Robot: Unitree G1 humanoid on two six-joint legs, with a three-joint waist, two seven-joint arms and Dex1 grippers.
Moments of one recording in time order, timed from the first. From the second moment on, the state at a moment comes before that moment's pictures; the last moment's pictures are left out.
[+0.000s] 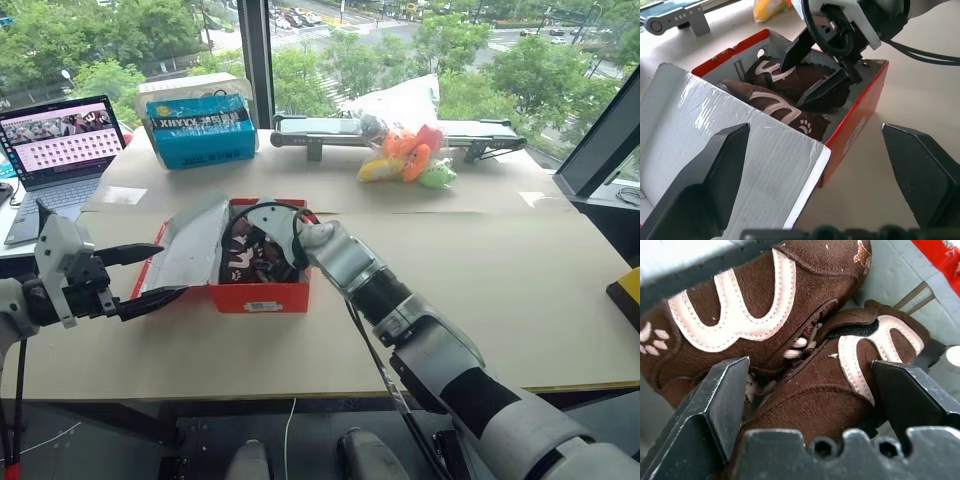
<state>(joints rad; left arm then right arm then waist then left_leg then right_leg) -0.08 0.99 0.48 -0.15 -0.63 0.46 -1.15 -1.18 0.06 0.46 0.72 -0.10 0.67 0.48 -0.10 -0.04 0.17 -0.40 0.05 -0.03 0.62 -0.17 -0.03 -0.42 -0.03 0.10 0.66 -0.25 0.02</state>
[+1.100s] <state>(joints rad) -0.11 0.98 0.45 -0.15 -0.63 0.47 -1.13 -1.17 0.06 0.41 0.78 -0.26 0.60 0.41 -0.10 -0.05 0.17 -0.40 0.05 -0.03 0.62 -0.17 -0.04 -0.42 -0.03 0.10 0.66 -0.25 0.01</state>
